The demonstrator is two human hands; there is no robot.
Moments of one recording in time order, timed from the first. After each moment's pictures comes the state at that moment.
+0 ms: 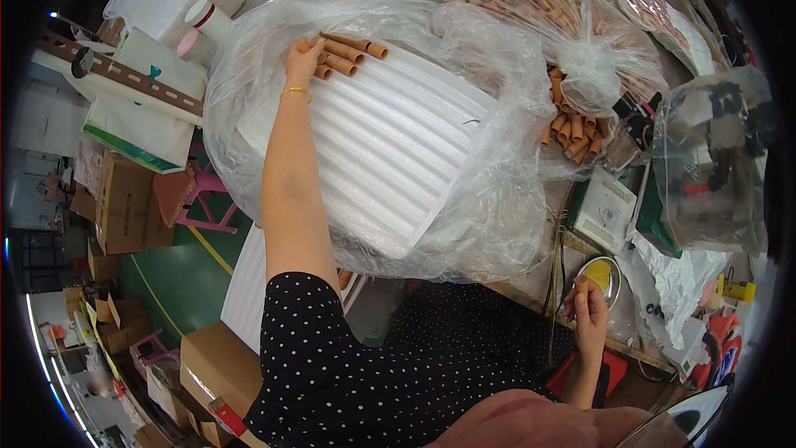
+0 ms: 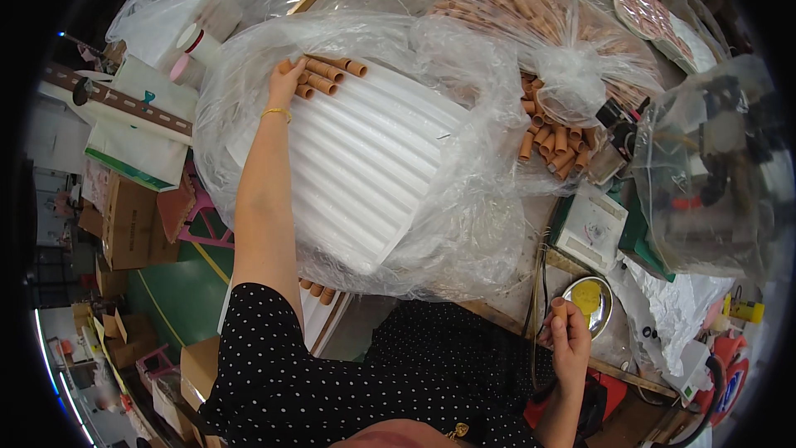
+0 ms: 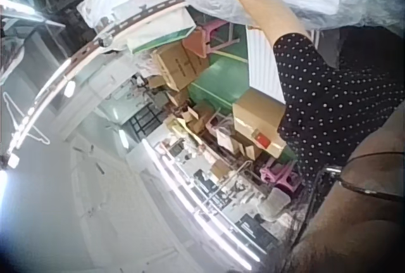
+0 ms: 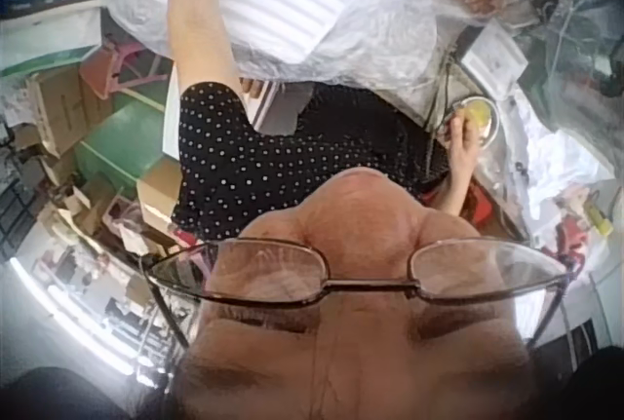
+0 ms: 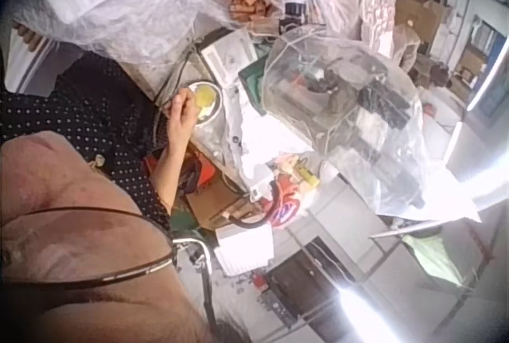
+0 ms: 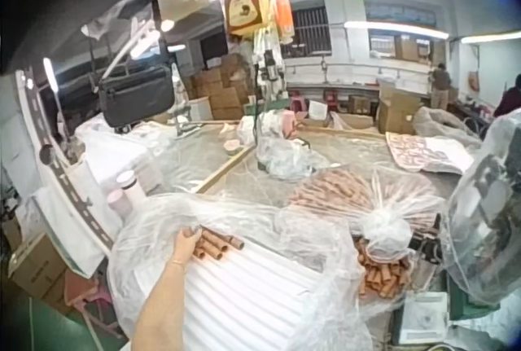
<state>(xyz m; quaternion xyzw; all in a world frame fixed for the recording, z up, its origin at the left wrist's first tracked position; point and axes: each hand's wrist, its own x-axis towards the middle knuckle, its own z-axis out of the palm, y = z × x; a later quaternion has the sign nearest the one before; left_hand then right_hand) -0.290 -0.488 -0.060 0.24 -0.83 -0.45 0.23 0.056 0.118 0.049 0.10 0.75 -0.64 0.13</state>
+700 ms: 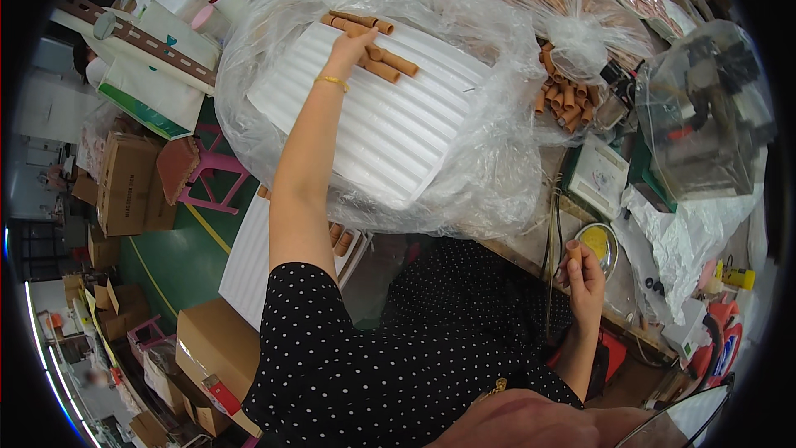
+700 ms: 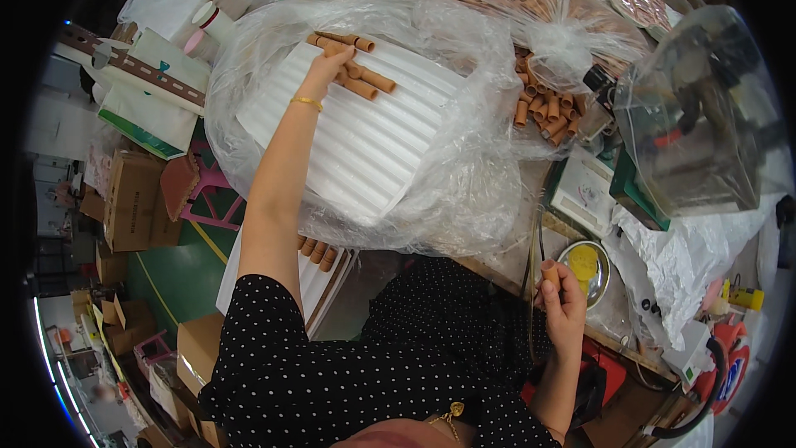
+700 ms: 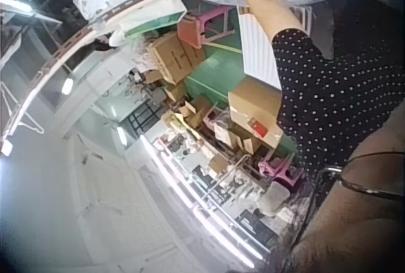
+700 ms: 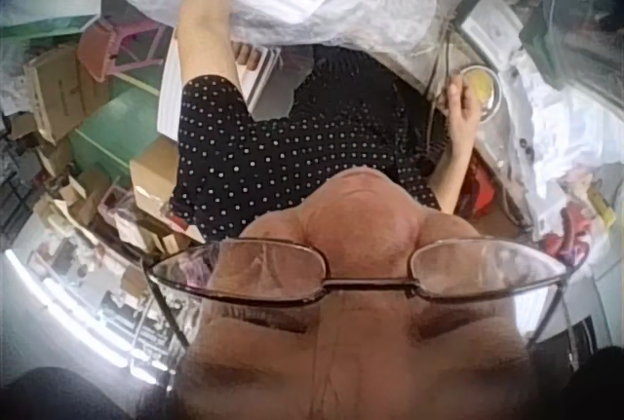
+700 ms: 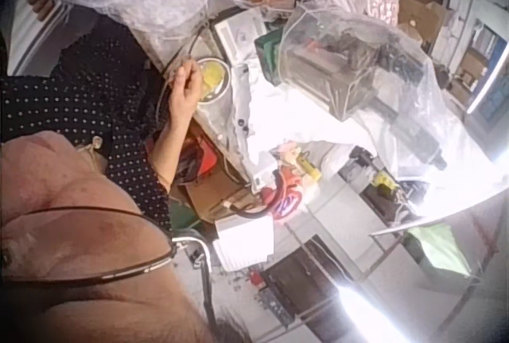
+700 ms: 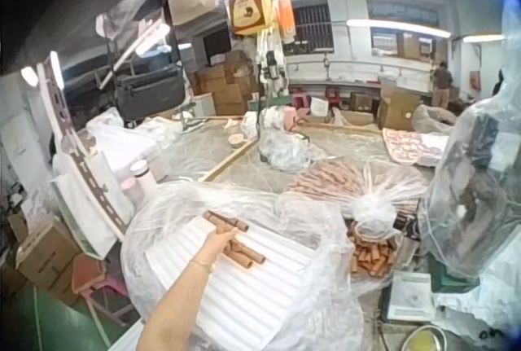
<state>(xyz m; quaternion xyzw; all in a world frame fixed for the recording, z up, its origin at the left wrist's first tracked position) -0.233 -0.378 -0.022 0.20 -0.77 -0.60 0.02 0.067 0.111 0.050 0.04 0.75 -0.65 0.12</state>
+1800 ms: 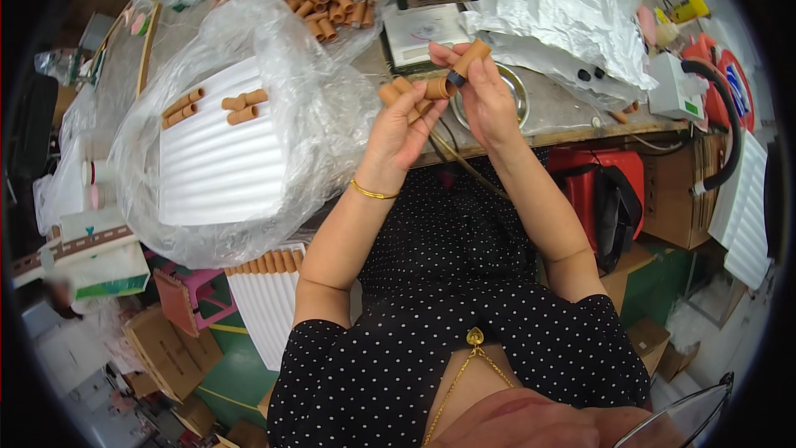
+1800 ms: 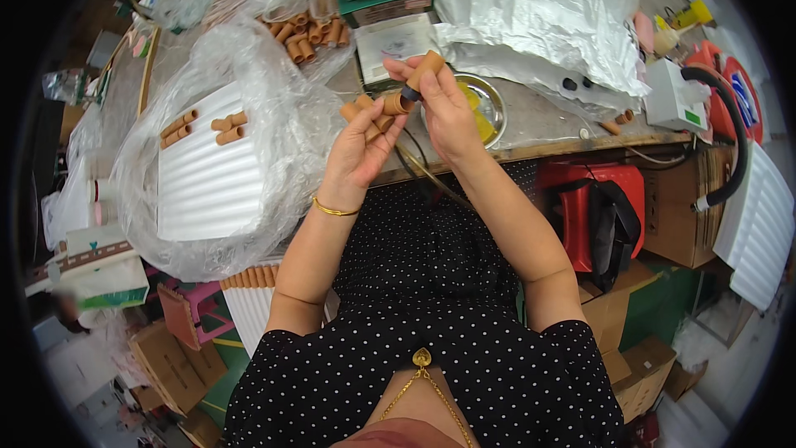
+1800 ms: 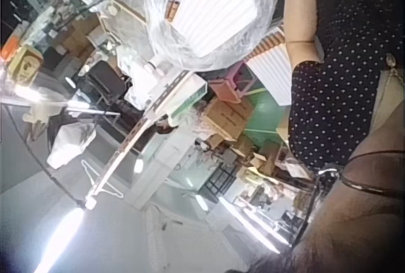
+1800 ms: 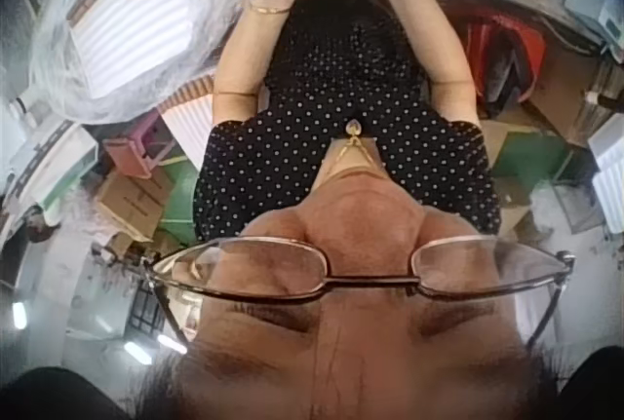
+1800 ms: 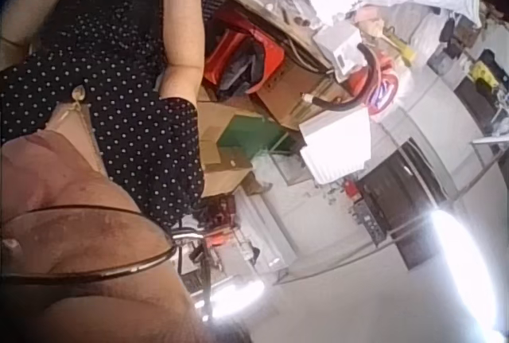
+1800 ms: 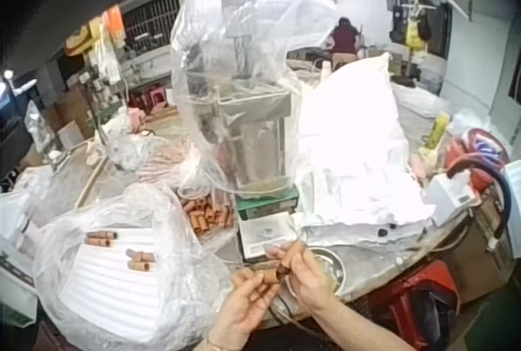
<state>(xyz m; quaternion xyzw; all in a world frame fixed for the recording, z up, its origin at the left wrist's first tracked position) 0.000 -0.004 0.023 0.10 -0.32 -0.88 -0.34 0.033 0.127 0.020 -0.03 0.44 -0.89 -0.14</state>
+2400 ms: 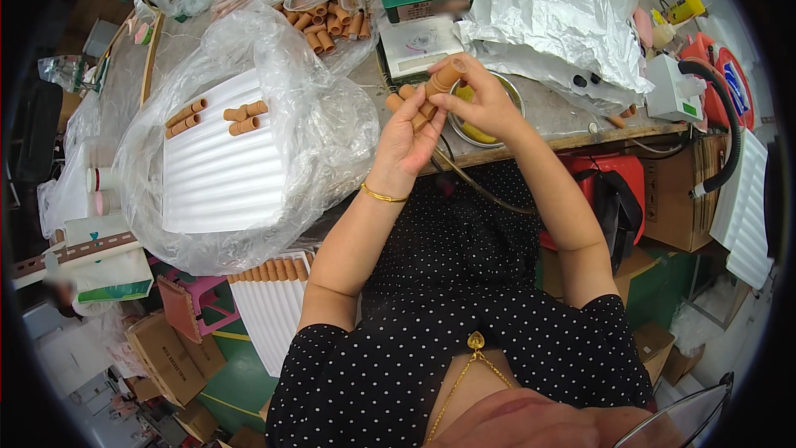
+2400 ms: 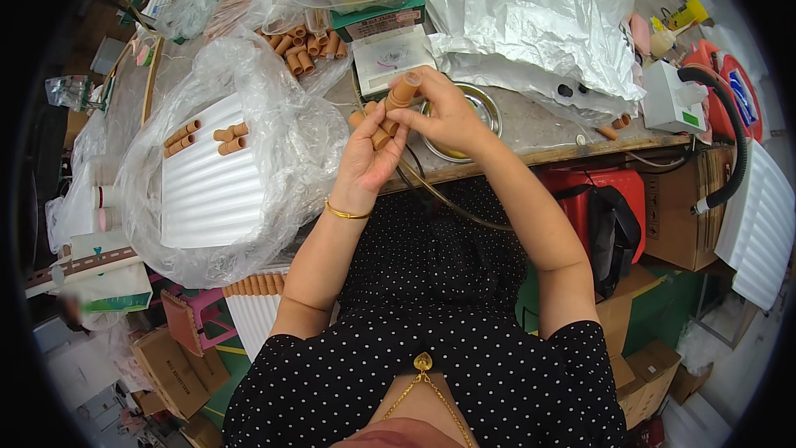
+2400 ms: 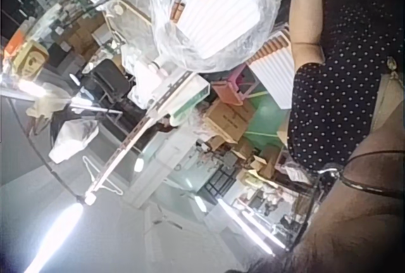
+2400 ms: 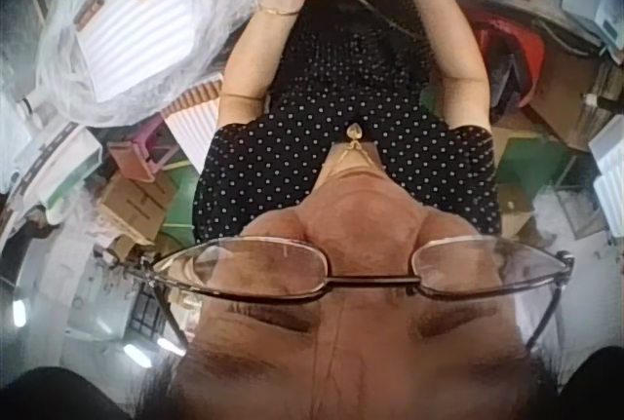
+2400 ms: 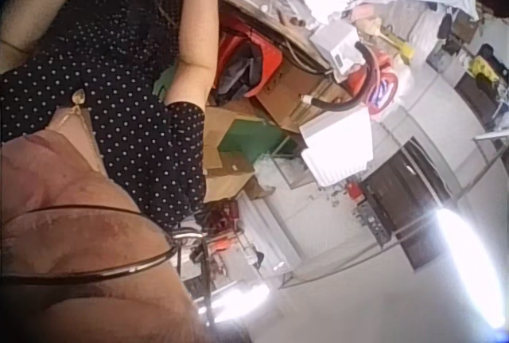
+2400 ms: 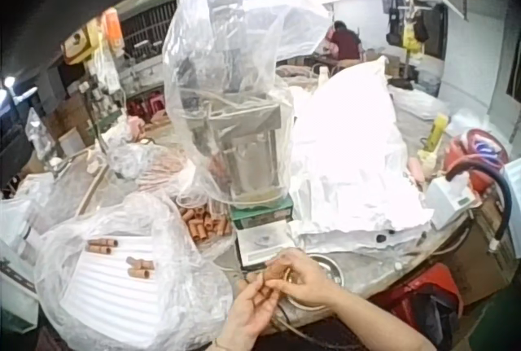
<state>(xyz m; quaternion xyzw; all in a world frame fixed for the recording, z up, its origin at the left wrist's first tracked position) -0.001 0.019 0.005 0.19 -0.18 -0.91 -0.32 0.027 0.166 0.028 -0.11 0.81 -0.56 -0.15</state>
